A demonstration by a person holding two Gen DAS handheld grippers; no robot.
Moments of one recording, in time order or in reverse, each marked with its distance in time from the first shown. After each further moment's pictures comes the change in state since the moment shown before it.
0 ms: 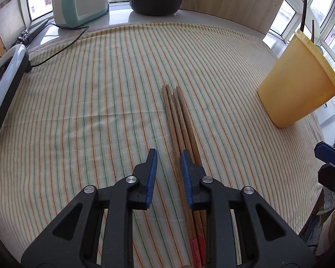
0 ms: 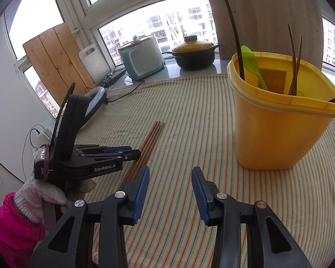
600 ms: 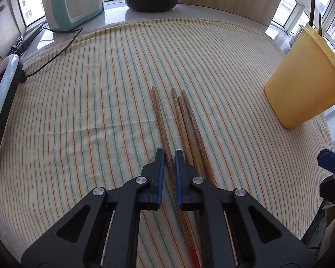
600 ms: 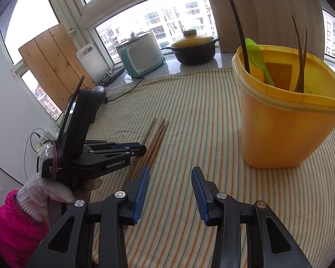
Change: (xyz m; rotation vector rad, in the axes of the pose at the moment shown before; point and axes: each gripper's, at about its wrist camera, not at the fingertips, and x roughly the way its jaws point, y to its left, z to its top) left arm 0.013 -0.002 0.014 0.036 0.038 0.026; right arm 0.012 0.004 0.007 0.035 0.038 0.016
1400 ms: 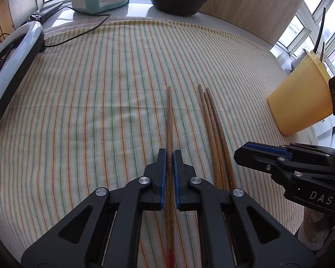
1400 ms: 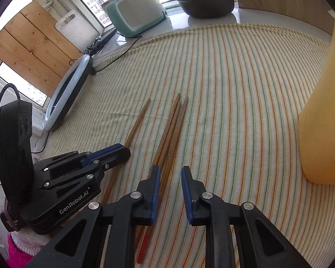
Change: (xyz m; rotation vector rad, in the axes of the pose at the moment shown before) left arm -0.016 0.043 -0.021 -0.134 -0.030 -0.072; right arm 0.112 0.015 0.034 0.076 0.290 0.028
